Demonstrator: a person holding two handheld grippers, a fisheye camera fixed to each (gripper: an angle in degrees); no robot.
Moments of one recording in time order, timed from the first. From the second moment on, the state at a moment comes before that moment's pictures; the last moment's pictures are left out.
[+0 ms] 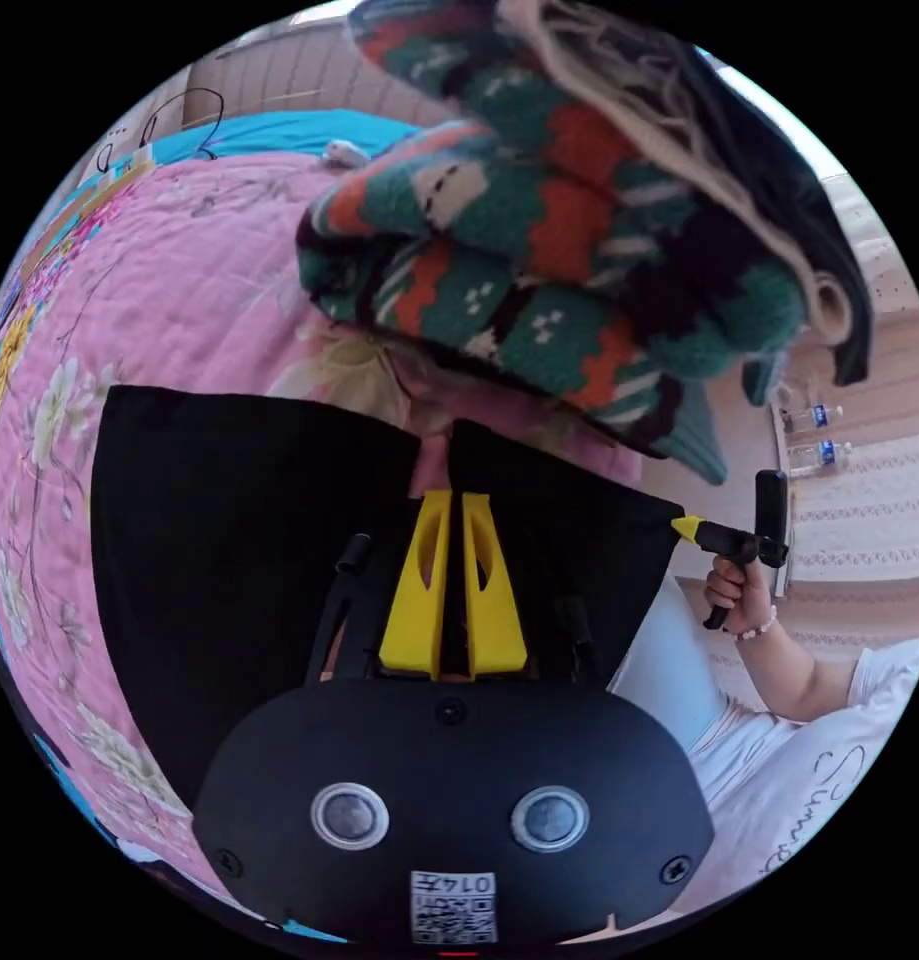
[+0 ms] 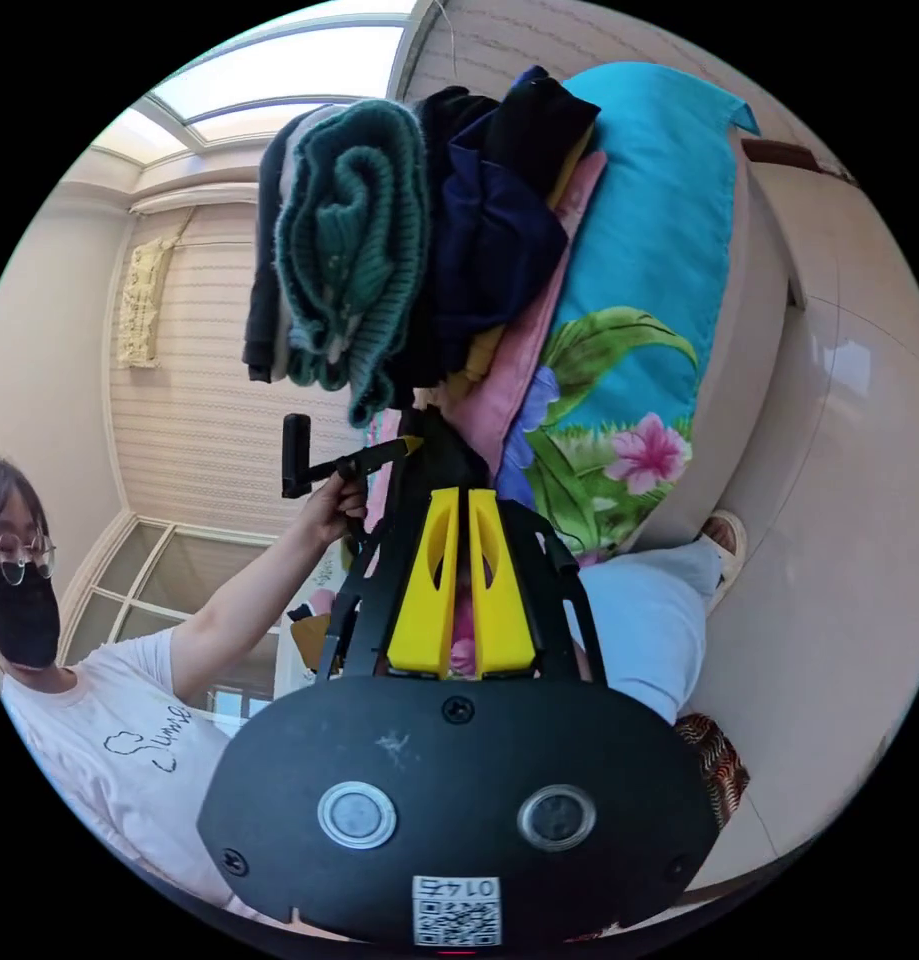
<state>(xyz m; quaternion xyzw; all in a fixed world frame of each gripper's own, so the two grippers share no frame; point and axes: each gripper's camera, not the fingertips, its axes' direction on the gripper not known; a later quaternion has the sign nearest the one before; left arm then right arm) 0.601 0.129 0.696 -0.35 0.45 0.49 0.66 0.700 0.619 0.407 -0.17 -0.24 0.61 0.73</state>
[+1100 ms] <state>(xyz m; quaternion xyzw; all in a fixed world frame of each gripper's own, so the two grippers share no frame) 0.108 0.159 0.599 -0.31 0.31 0.32 0.84 0.294 0.153 0.549 -0.45 -0.29 -0.11 0.84</state>
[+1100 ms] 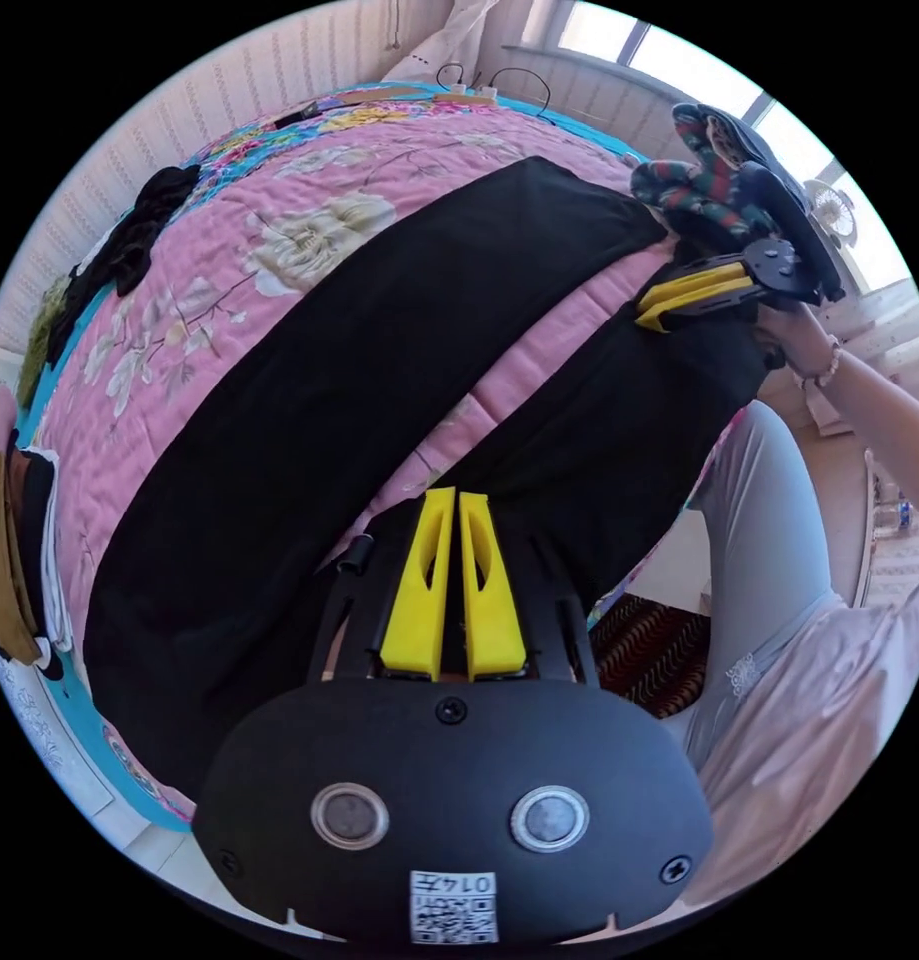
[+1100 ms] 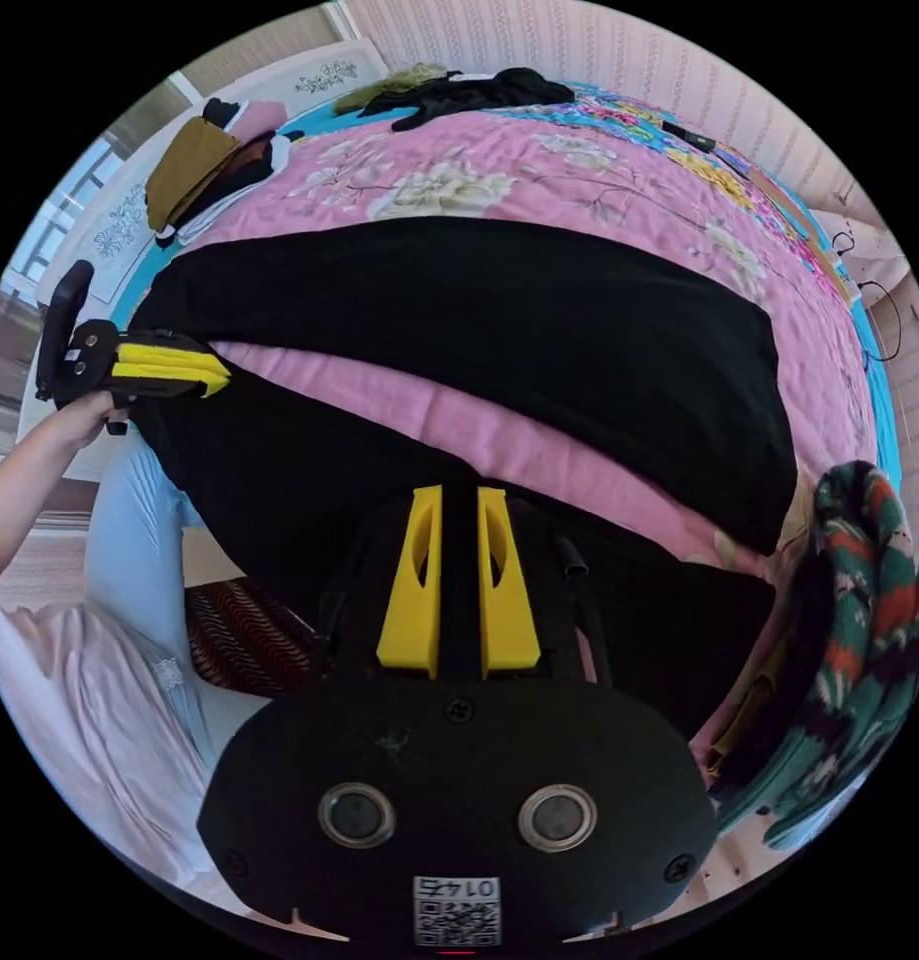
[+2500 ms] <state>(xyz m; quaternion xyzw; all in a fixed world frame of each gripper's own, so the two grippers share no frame) -0.257 0.136 0.486 -0.28 0.36 0.13 0.88 -0.012 -0.117 0.532 -0.49 -0.26 -0.12 0.82</state>
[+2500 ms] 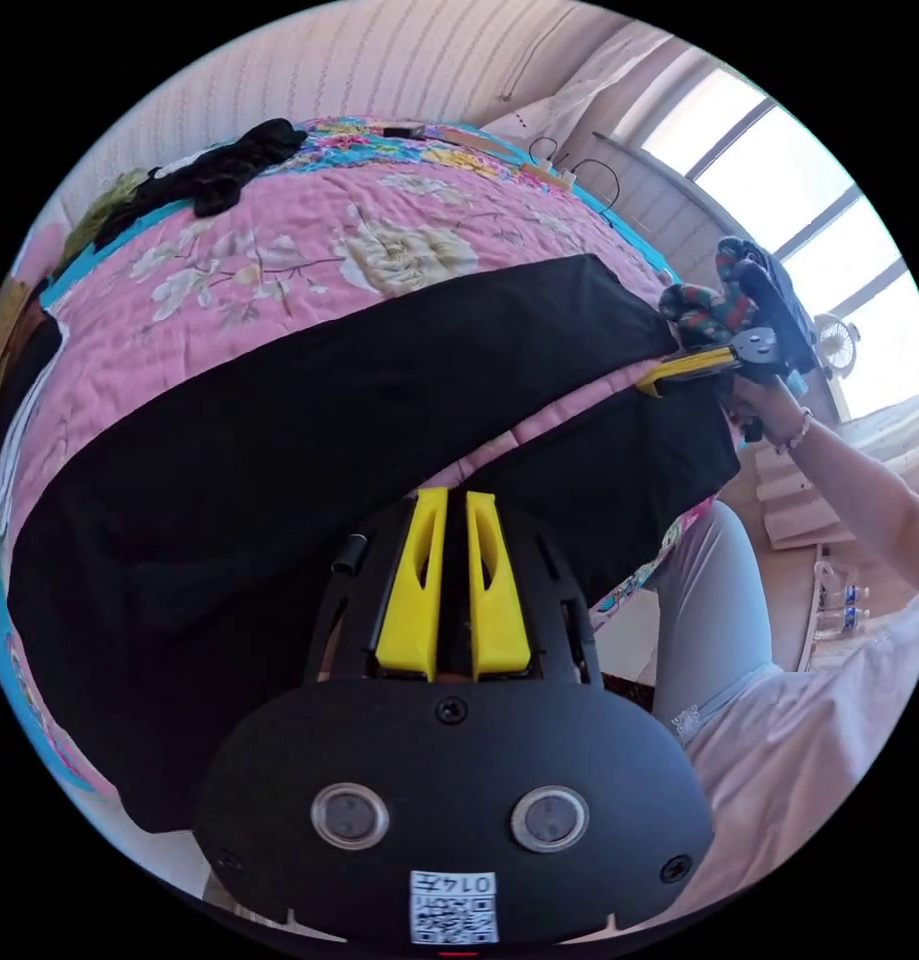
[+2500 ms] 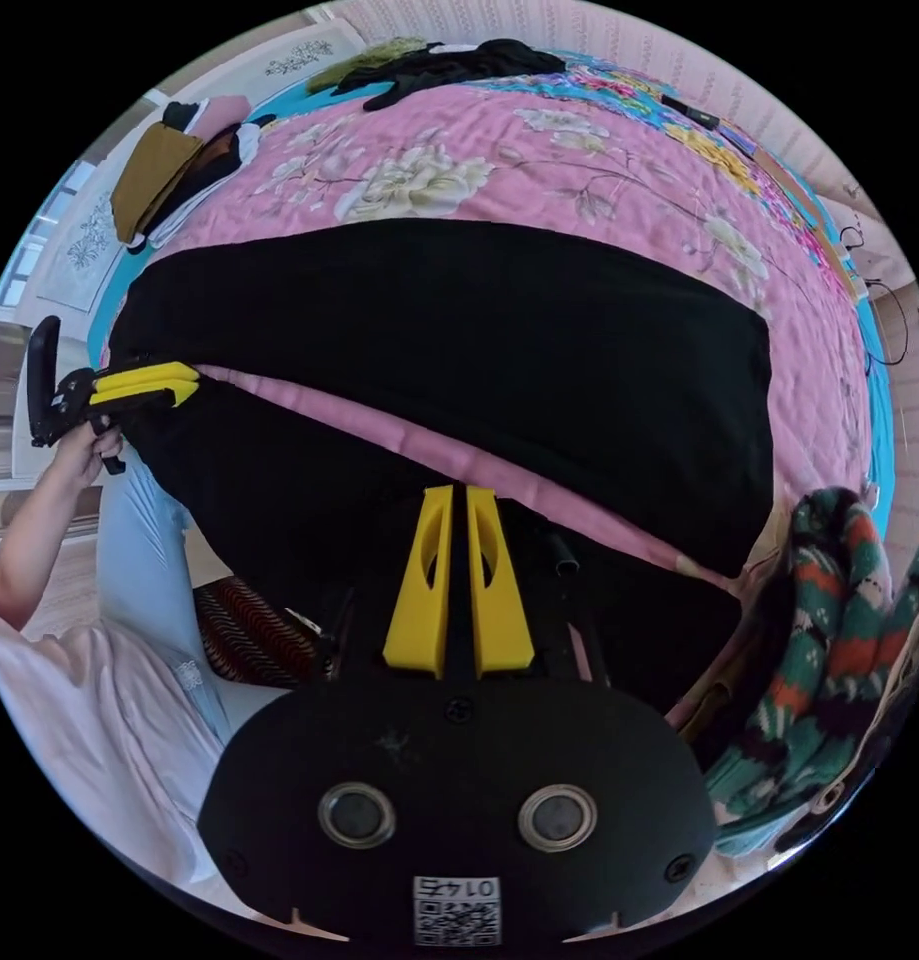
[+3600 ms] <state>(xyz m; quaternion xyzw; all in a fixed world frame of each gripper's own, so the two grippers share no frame) -0.815 0.322 0.330 -0.04 0.22 -0.42 0.88 -0.710 -0.296 0.499 -0.35 -0.46 -0.37 0.73</state>
